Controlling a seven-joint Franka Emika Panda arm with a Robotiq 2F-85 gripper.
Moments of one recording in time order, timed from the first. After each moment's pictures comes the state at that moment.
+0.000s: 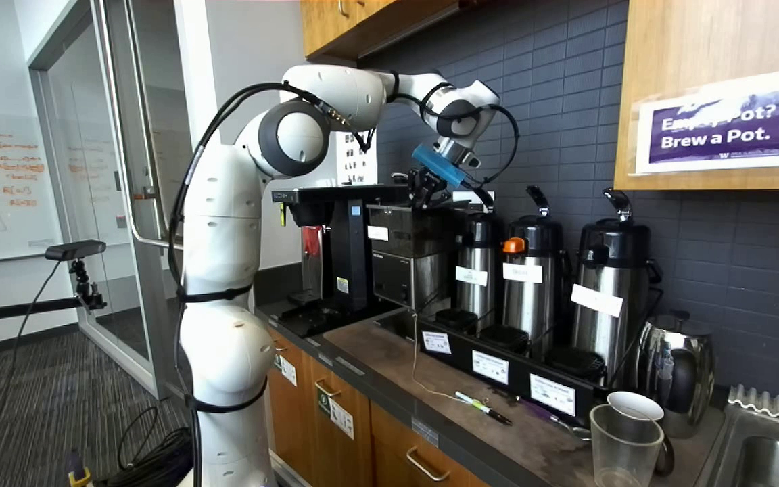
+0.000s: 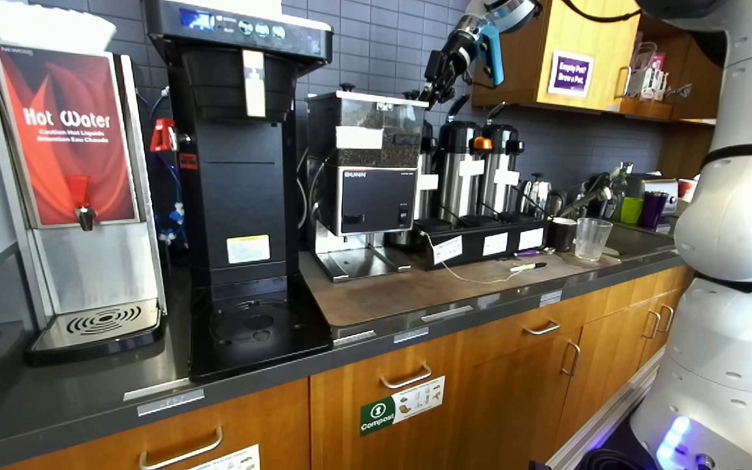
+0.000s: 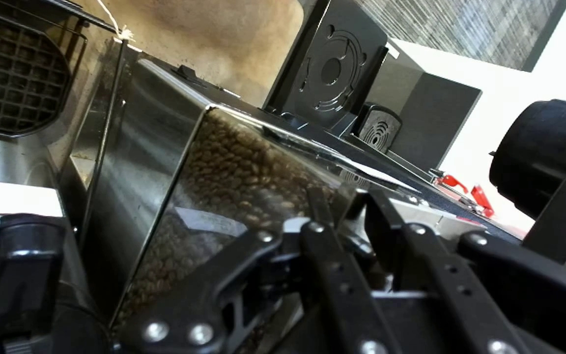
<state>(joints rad) -0.17 0.12 -0.09 -1.43 0.67 1.41 -0.51</state>
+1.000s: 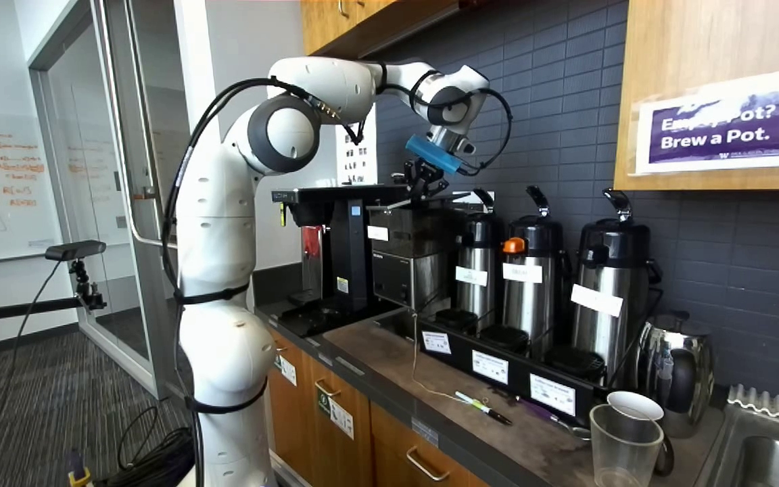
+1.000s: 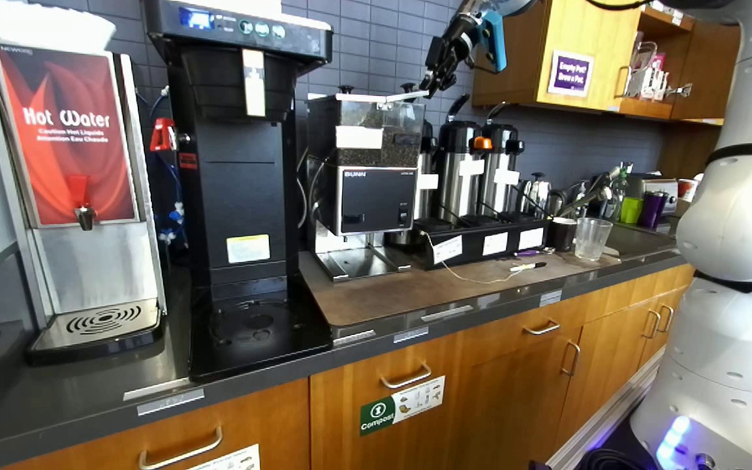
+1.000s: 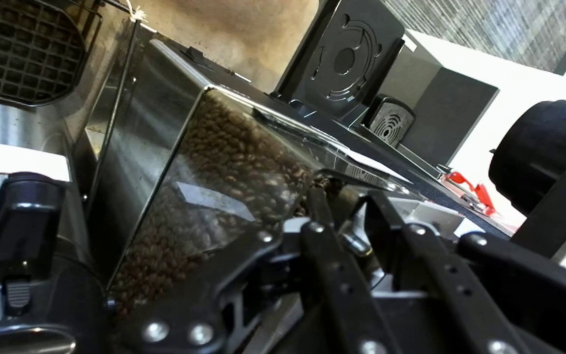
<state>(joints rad) -0.15 0.07 -0.09 -1.43 0.63 1.45 -0.51</state>
